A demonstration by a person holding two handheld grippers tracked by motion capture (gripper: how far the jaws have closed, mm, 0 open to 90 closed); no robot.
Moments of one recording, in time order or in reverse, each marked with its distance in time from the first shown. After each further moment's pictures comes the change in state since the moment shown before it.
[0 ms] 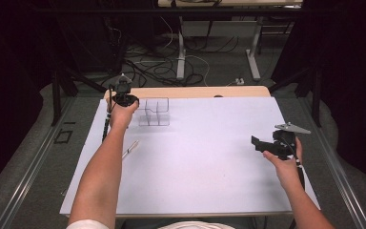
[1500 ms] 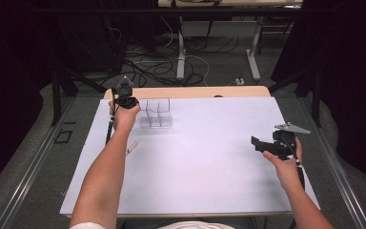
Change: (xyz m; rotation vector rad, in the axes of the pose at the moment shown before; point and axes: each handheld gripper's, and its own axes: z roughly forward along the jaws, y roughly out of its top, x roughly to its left) left arm -0.009 -0.008 0.001 0.025 0.039 -0.067; right arm -0.001 0.000 0.001 0.007 0.005 -0.003
